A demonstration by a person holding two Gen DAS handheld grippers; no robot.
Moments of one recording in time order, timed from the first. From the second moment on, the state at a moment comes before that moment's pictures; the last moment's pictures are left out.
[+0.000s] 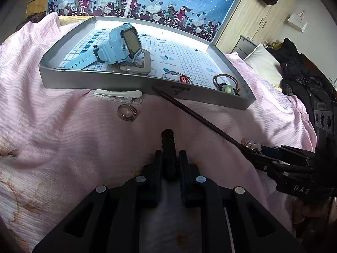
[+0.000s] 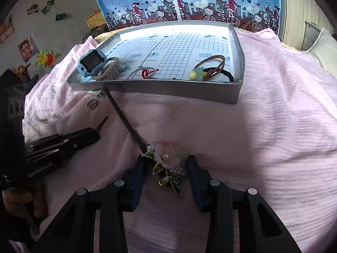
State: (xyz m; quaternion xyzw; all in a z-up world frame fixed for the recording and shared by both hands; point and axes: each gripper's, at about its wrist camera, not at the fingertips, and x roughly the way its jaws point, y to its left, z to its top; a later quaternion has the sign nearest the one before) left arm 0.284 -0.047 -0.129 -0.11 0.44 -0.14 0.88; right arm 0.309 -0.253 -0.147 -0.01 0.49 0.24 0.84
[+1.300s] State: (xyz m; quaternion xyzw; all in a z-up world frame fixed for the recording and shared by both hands) left arm 0.262 -0.040 -0.125 -0.14 0.41 -0.13 0.89; right arm 0.295 -0.216 -0.144 -0.14 0.45 0.23 0.85
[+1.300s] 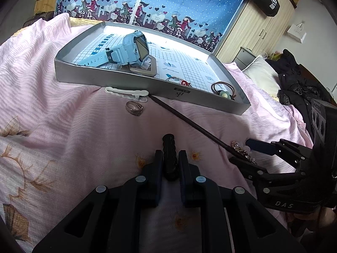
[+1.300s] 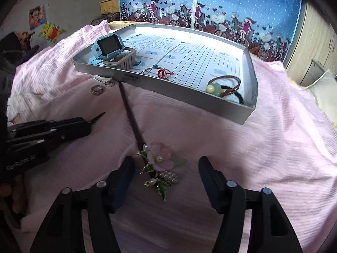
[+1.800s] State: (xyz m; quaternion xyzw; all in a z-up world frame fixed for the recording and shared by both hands) left arm 0.245 -0.041 -0.103 -0.15 0.42 -0.09 0.89; right arm 0.291 -0.208 -0.146 -0.14 0.45 0.25 0.85
